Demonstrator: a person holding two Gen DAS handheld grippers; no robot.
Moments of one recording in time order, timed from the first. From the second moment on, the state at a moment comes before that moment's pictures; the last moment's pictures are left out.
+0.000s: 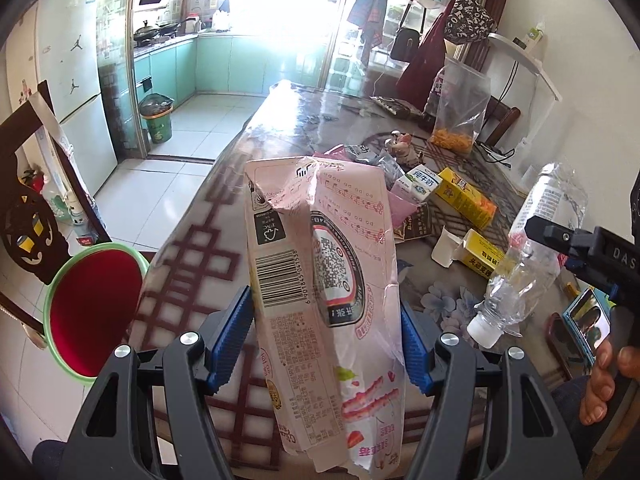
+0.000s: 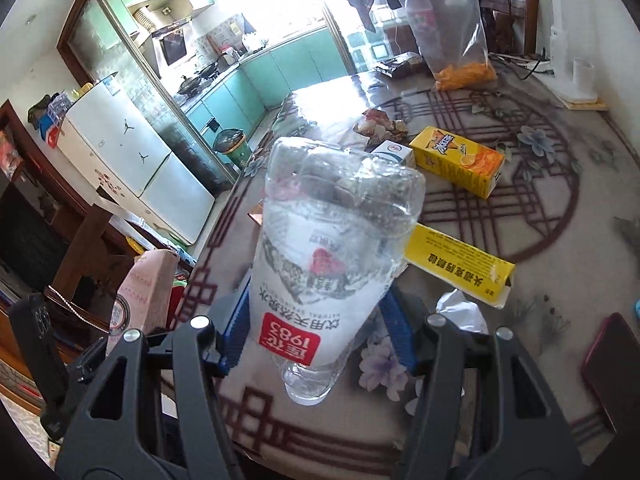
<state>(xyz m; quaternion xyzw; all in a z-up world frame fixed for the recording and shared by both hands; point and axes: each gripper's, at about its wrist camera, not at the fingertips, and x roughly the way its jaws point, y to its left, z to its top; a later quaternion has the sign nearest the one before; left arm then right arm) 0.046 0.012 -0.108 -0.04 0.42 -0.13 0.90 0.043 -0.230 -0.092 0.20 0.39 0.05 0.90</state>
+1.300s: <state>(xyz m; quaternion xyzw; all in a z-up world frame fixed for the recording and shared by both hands) 0.077 0.225 -0.118 -0.13 0.41 0.05 0.90 0.081 -0.105 -0.066 0.15 0.39 0.14 0.90</state>
